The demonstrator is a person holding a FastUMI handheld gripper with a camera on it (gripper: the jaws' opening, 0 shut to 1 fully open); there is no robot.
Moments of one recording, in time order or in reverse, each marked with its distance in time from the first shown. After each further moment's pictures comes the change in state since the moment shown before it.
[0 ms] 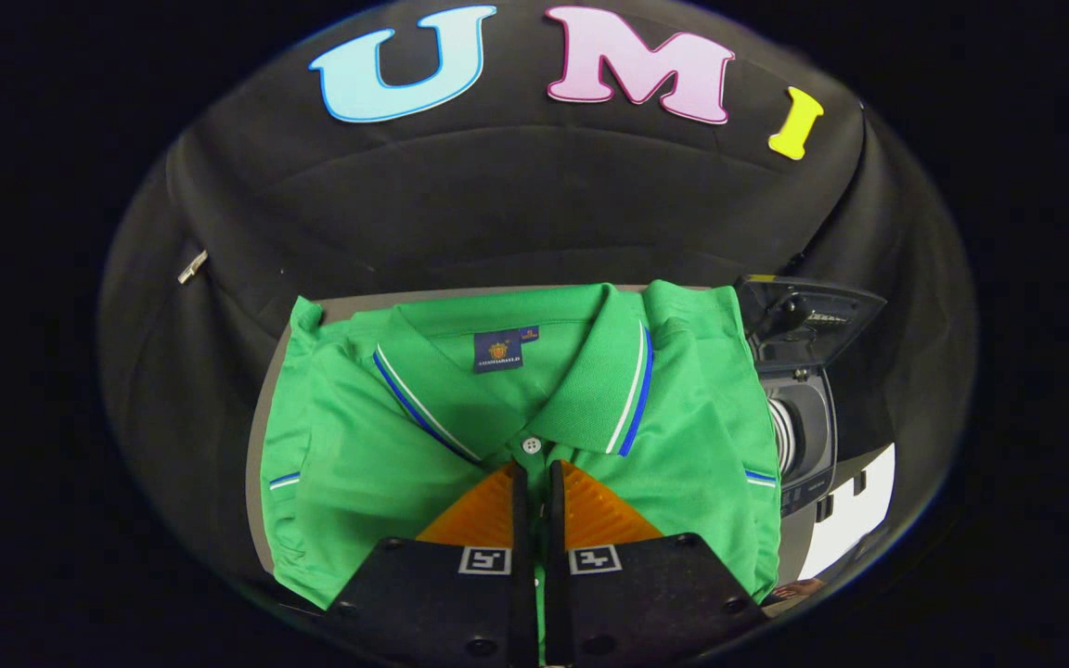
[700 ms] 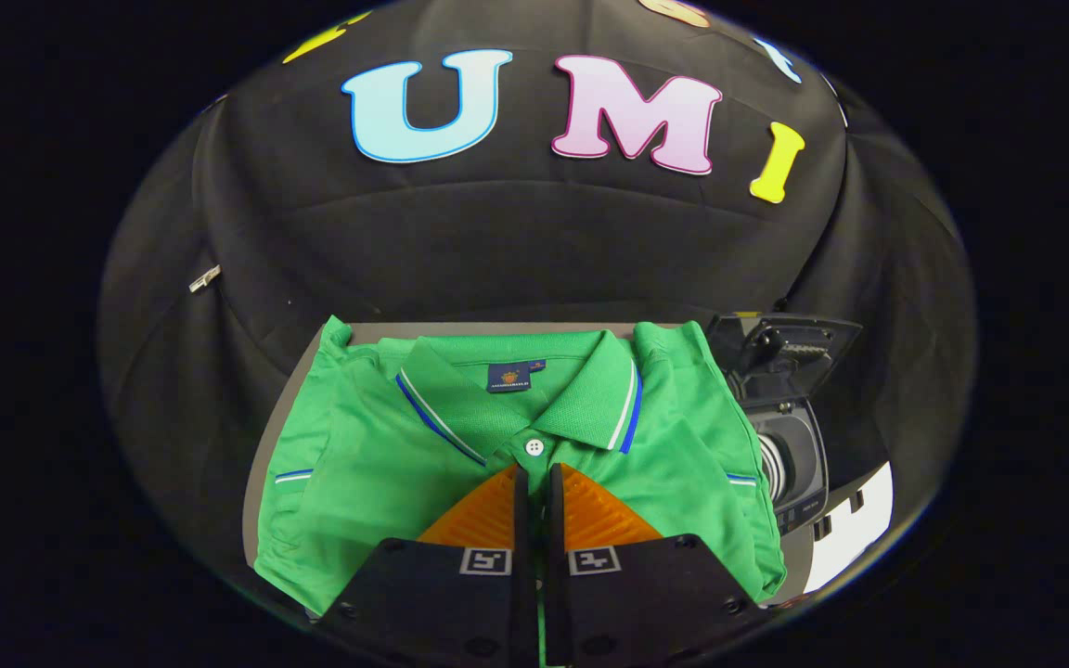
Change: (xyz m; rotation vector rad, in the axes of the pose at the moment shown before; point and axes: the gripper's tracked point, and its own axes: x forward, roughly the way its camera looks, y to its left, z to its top) arm -0.027 0.008 0.001 -0.027 -0.222 -0.017
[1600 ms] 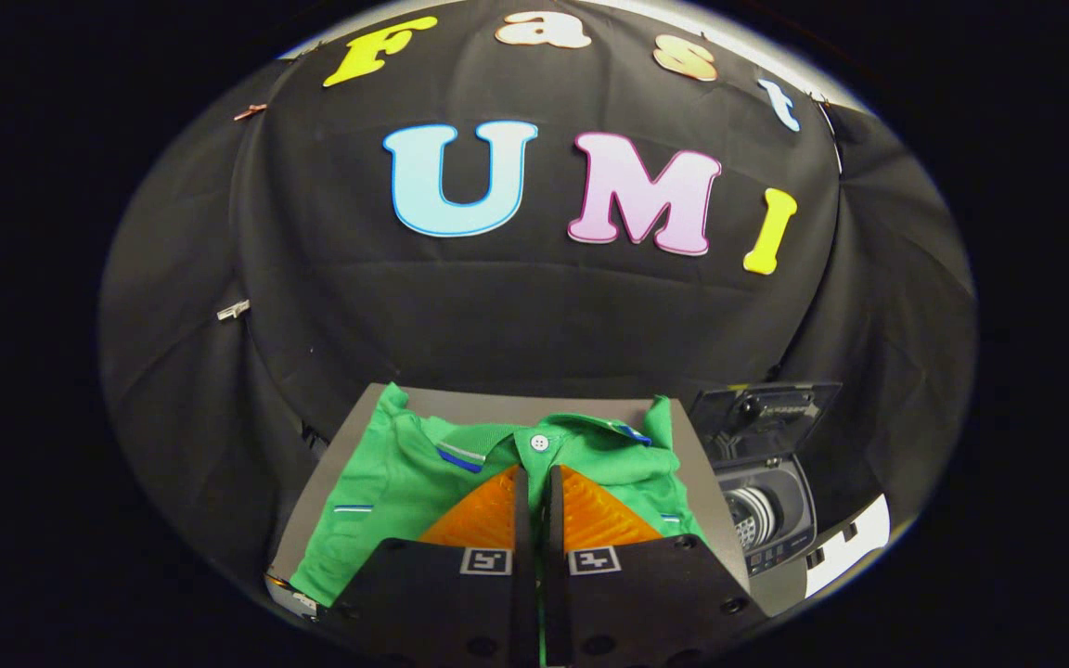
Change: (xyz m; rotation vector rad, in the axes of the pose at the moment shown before) arm -0.060 0.020 0.048 -0.049 -0.275 0.015
